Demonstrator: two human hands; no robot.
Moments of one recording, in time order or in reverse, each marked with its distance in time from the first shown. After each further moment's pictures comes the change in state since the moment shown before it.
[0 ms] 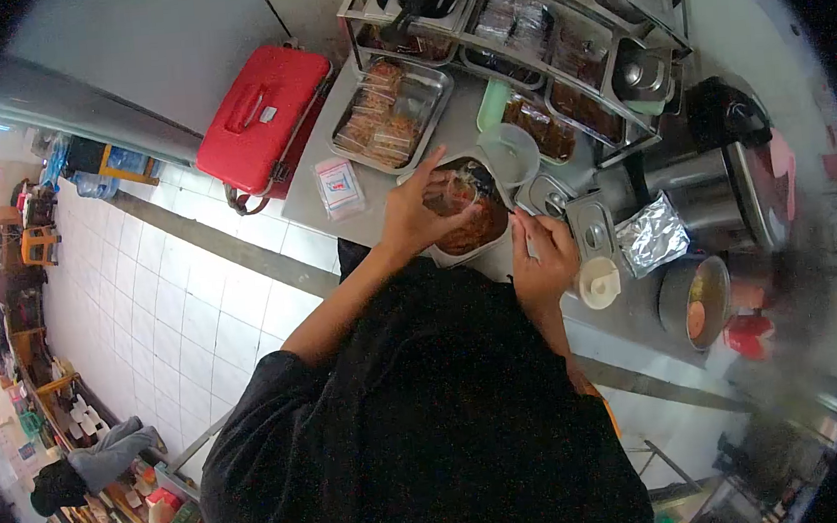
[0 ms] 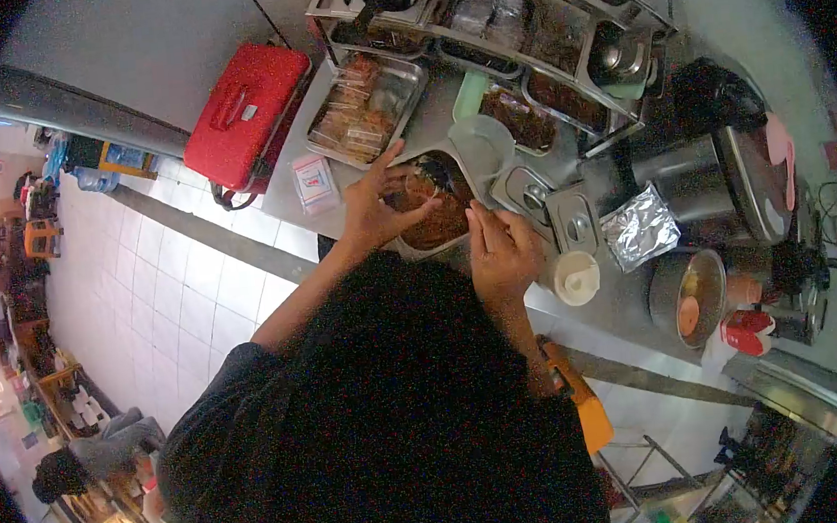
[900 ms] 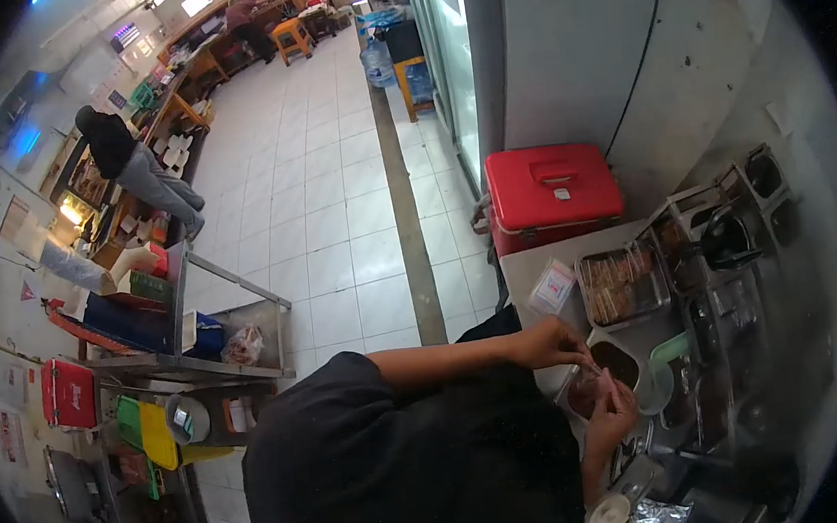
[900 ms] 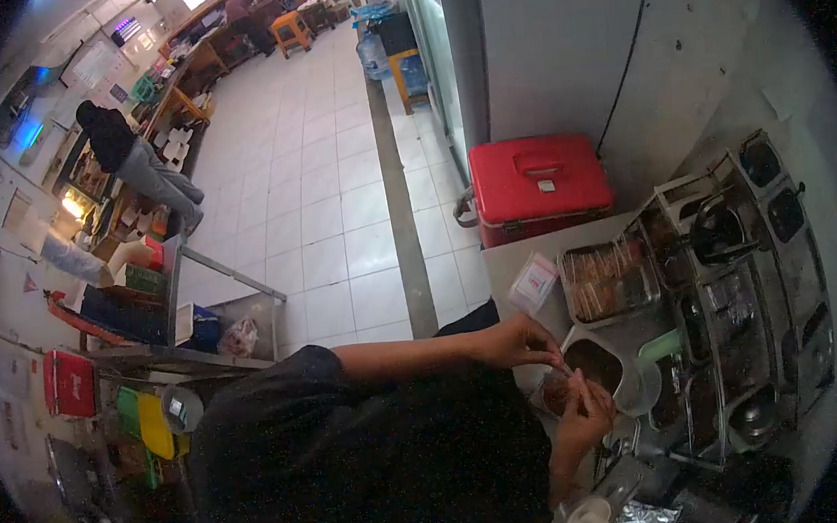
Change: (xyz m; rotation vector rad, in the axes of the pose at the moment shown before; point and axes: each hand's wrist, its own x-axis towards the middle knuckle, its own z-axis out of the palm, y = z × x) left_hand -0.059 0.023 -0.084 -0.253 -0.109 -0.122; right_hand 0.019 -0.029 0.039 0.556 -0.533 -0.144
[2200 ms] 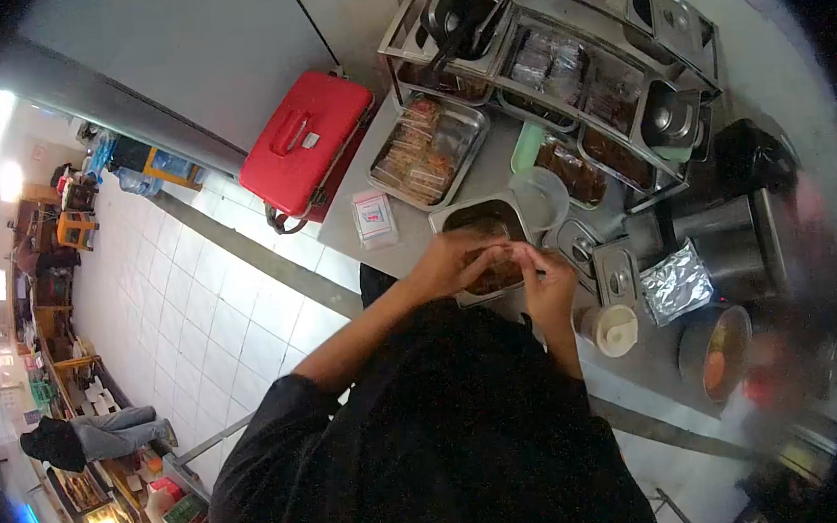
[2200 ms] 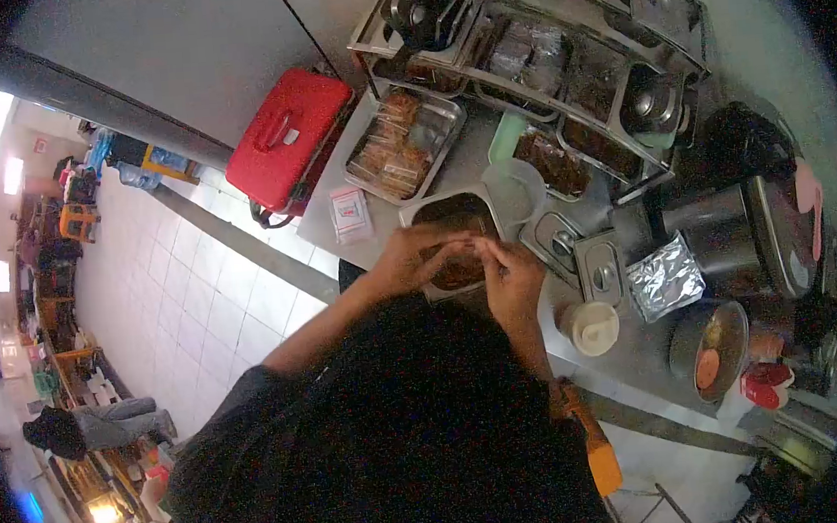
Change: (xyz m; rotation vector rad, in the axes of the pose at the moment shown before) left_hand 0.073 -0.013 0.063 0.344 -0.237 0.162; right_hand -0.025 0.042 -0.025 -0.046 0.330 0.310
